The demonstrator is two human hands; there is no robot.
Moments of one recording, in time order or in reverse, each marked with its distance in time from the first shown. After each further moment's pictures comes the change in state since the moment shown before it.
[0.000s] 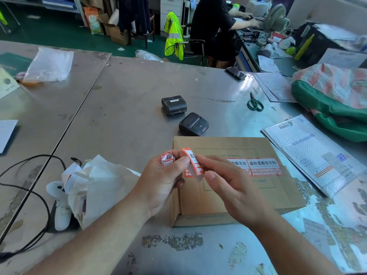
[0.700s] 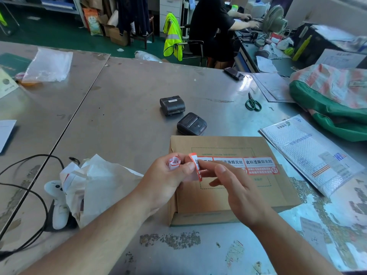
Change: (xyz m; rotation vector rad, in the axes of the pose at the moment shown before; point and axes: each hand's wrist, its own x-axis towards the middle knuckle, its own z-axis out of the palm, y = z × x) left_hand -0.001 -0.003 0.008 0.248 -0.003 -0.020; right_hand -0.010 0.004 -0.003 0.171 0.070 0.110
